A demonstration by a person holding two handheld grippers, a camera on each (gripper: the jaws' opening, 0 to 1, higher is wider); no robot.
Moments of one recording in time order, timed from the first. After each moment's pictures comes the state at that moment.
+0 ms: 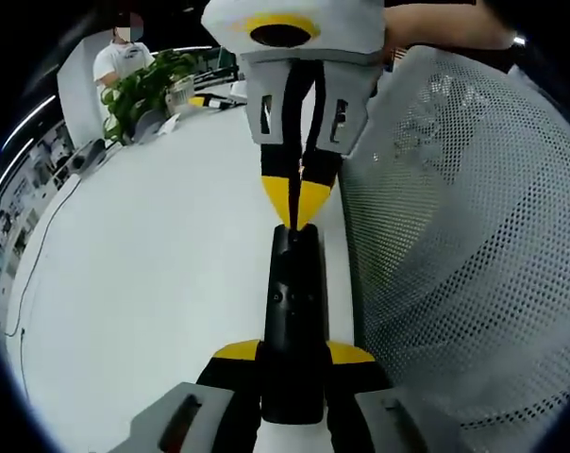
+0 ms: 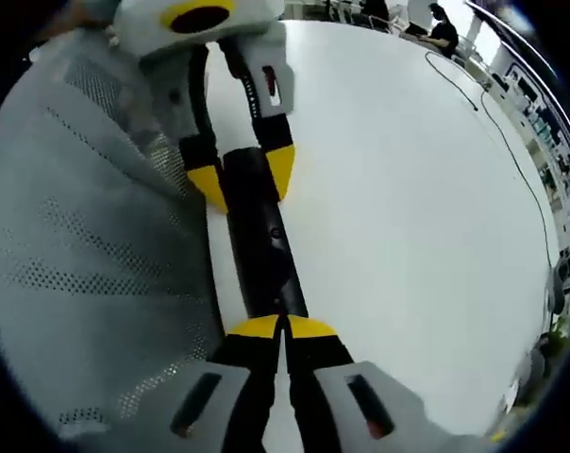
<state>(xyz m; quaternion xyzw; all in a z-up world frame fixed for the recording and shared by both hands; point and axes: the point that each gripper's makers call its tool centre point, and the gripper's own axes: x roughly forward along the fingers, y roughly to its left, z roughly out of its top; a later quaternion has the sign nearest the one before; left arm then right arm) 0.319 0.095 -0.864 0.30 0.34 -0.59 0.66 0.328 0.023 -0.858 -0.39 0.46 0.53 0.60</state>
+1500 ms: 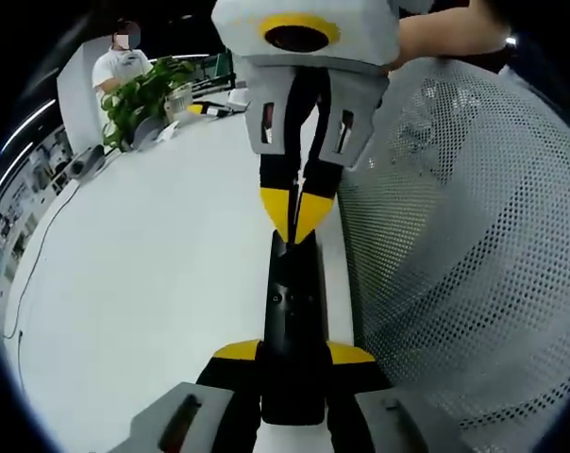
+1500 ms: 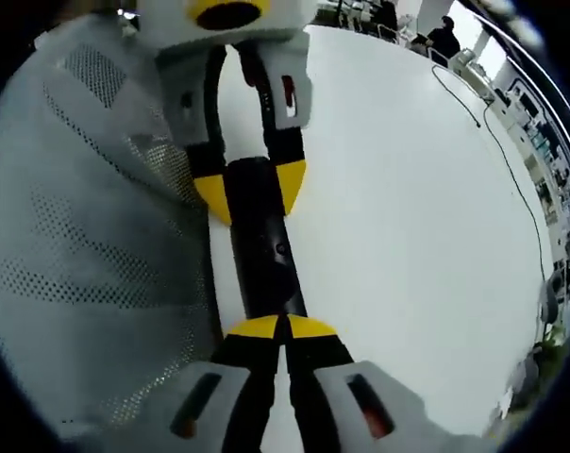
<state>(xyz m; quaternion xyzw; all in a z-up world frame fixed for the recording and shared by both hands) 0.320 0.095 -0.864 0.29 0.33 -0.61 0.66 0.328 0.033 -0.858 -0.36 0.43 0.53 0.64</state>
